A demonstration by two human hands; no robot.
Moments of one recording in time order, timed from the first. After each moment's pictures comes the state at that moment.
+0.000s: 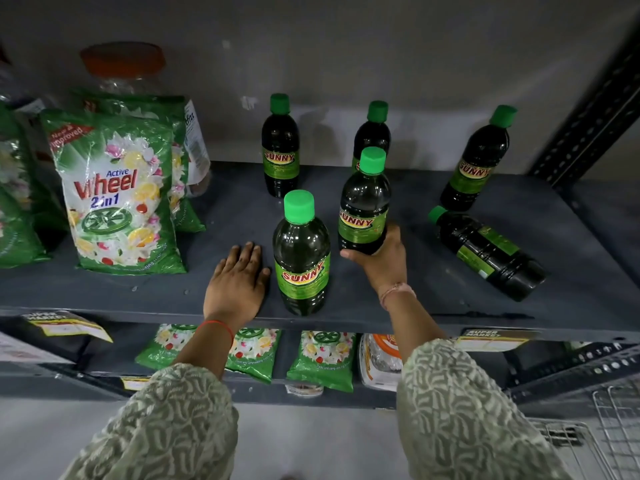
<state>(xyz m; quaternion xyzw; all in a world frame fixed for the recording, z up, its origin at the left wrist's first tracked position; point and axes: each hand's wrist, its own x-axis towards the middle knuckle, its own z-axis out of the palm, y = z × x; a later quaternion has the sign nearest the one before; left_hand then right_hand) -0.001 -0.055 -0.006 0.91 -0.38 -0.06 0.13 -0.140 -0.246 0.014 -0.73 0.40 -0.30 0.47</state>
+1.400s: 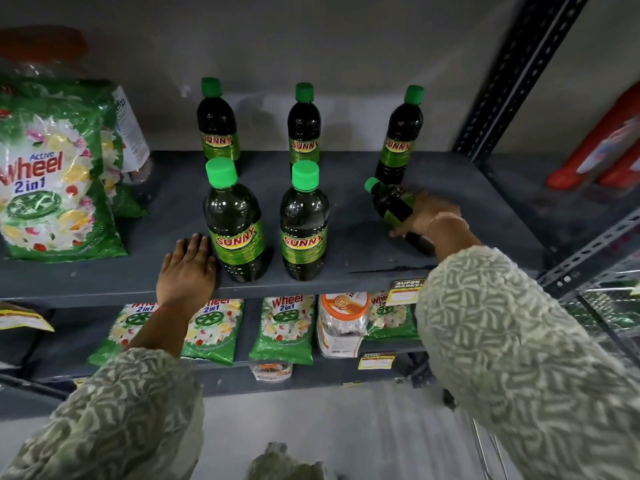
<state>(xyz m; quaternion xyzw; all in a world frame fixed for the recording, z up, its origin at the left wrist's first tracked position) -0.035 -0.051 -0.005 0.92 -0.35 -0.07 0.15 -0.263 -0.359 0.067 -0.84 0.52 0.05 0.14</state>
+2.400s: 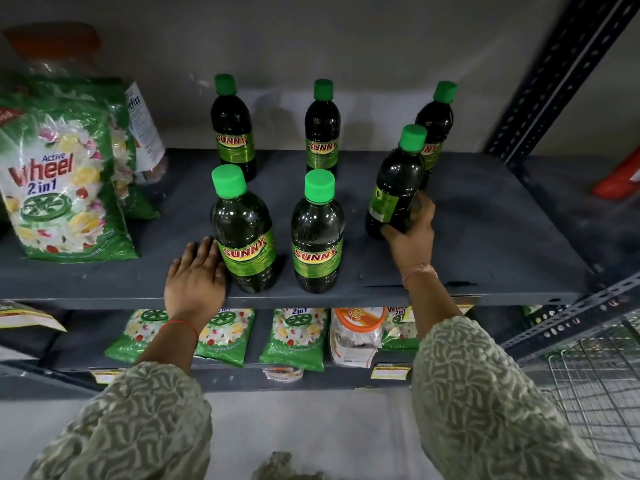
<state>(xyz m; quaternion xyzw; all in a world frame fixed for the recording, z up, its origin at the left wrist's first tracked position) -0.037 -0.054 -0.009 0.93 -0.33 -0.03 0.14 -0.227 -0.304 0.013 -0.66 0.41 -0.41 0.48</state>
